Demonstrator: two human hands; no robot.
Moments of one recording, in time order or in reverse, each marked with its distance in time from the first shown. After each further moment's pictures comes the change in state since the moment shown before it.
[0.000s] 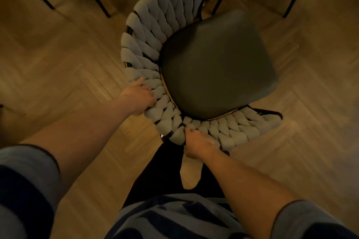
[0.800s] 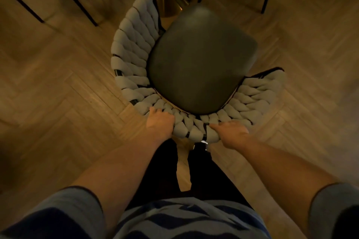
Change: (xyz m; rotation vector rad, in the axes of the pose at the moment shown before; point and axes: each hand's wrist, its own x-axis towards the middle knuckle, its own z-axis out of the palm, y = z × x) left_hand -0.004 0.190 -0.067 -0.362 -0.046 -0.280; right_hand -0.072 0.153 0.017 -0.367 0.070 0.028
